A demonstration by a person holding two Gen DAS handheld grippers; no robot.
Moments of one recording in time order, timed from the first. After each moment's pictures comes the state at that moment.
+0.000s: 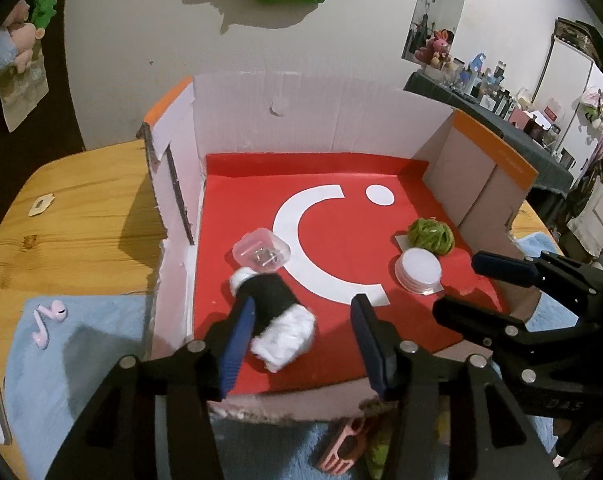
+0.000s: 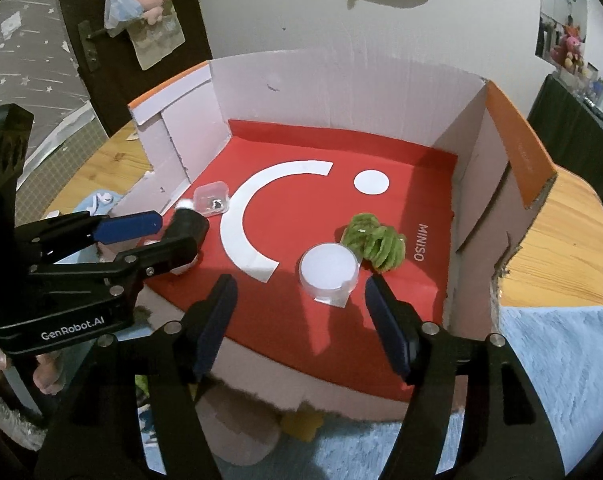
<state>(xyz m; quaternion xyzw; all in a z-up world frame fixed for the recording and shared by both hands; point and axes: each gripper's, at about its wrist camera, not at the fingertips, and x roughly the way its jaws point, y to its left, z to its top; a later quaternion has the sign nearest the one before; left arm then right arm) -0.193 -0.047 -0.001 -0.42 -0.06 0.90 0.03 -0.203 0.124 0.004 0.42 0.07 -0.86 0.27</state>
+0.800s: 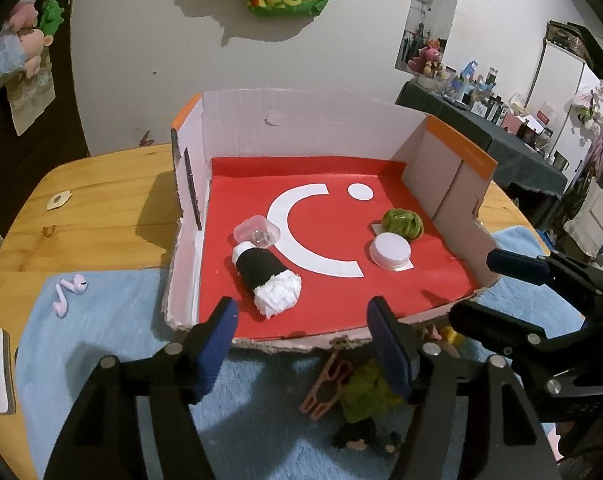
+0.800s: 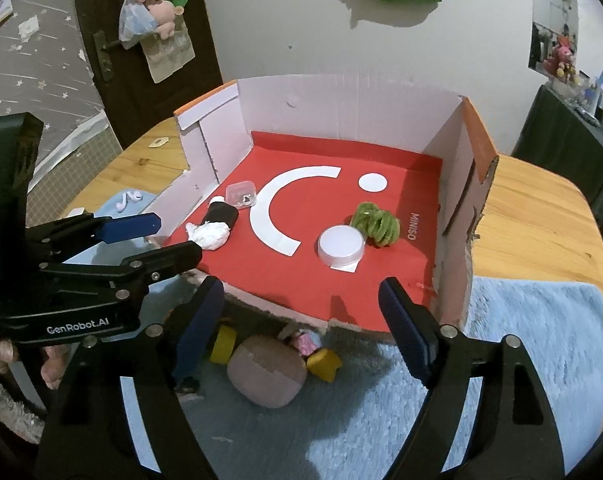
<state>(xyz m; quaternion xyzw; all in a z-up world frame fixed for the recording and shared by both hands) -0.145 -0.040 0.017 -0.40 -0.06 0.91 0.03 -0.156 0.137 0.026 0.39 0.06 -0.88 0.27</state>
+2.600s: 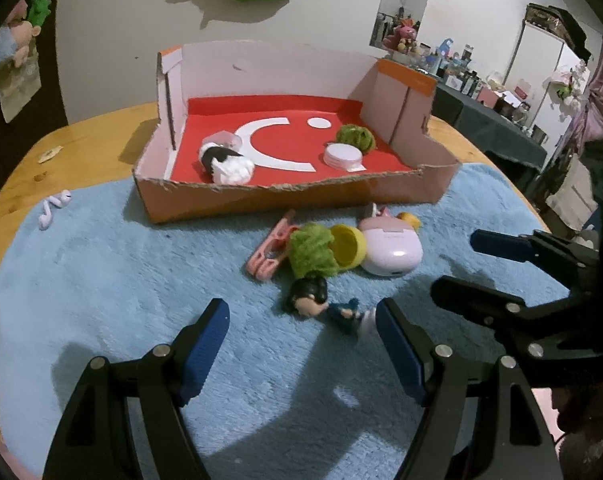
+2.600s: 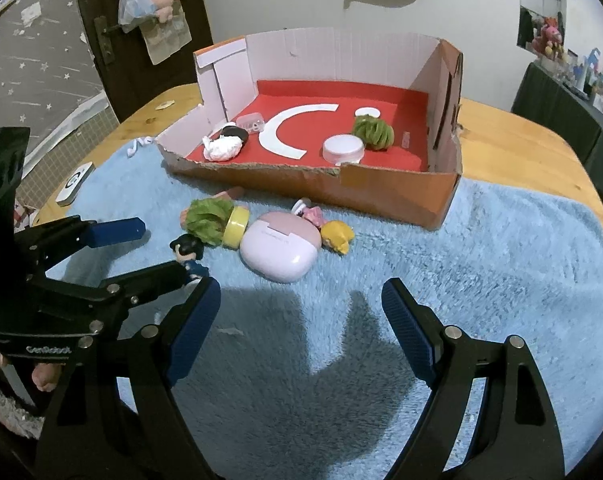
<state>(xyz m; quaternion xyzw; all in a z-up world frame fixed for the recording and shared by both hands) -0.066 -0.012 -0.019 -0.43 -0.05 0.90 0.07 -0.094 0.160 -0.013 0.42 0.06 -0.87 0.26</state>
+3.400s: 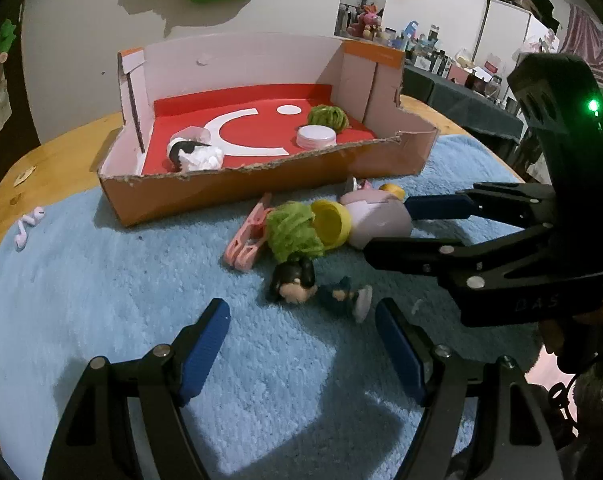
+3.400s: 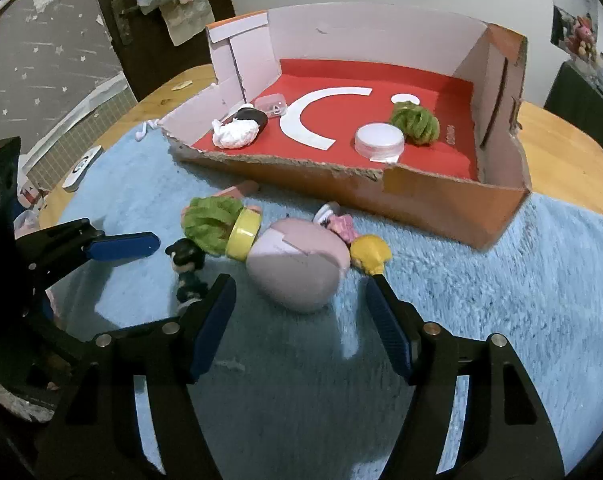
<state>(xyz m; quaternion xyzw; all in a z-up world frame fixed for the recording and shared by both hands) -0.069 -0.004 -0.034 -0.42 -0.01 0.90 0.12 -0.121 0.138 -0.031 0.44 0.08 -0.84 0.31</state>
